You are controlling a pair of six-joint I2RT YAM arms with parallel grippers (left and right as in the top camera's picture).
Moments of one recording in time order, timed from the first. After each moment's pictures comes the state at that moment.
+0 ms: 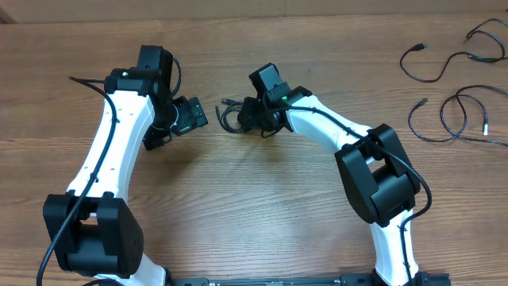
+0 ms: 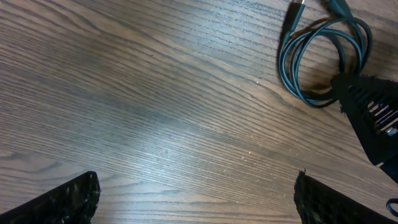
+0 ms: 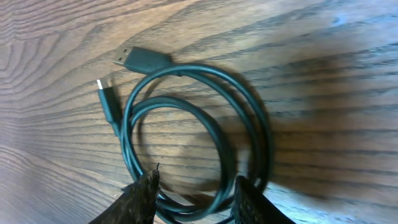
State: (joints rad) left arm -0.09 1.76 1.49 -1.17 0.09 -0.52; right arm 0.56 2.19 1.57 -0.45 -0.25 0.70
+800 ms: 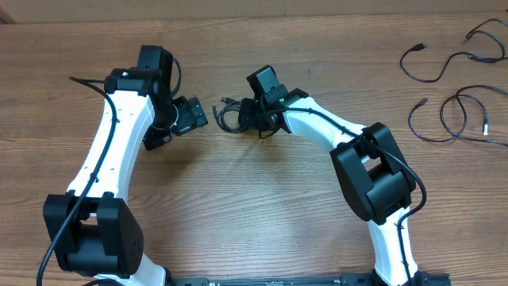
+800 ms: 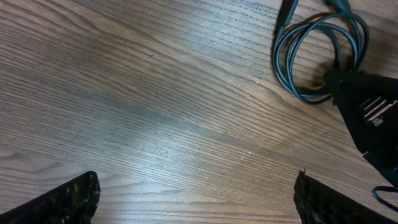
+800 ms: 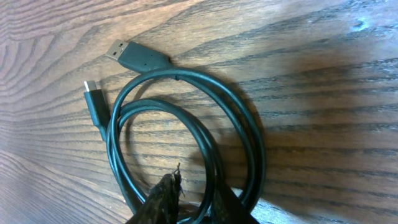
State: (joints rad) left arm -0.09 1.76 1.49 -1.17 0.09 -0.52; right arm 0.56 2.22 1.57 -0.41 -0.25 0.70
